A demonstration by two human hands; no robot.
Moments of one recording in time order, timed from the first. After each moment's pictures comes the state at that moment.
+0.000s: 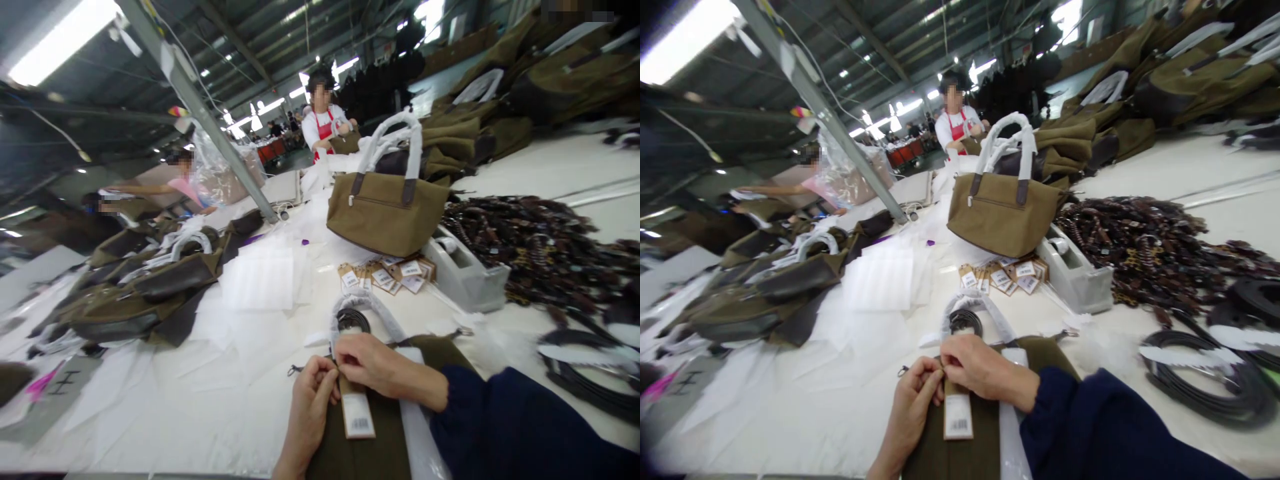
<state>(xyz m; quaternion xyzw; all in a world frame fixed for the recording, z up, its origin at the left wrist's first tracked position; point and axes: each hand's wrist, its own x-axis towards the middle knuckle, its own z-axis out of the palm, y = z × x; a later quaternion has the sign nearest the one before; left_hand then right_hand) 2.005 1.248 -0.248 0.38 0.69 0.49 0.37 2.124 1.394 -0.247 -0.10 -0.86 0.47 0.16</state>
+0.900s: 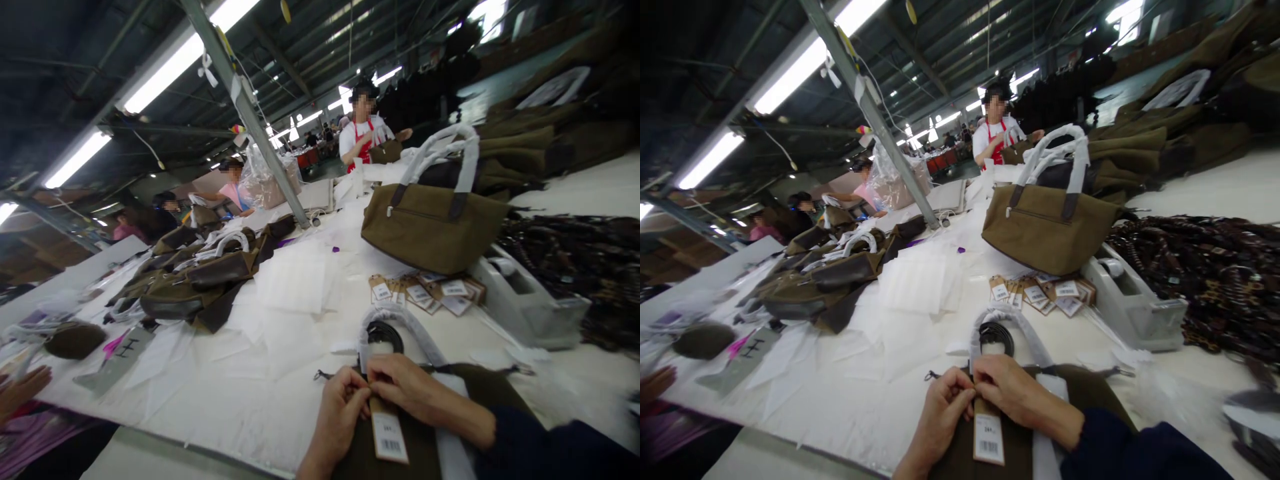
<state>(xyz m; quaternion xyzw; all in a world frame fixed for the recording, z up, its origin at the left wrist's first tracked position) 2.006 1.250 -0.261 0.37 0.67 0.52 0.37 2.122 1.393 -0.263 -0.10 -0.84 0.51 0.12</state>
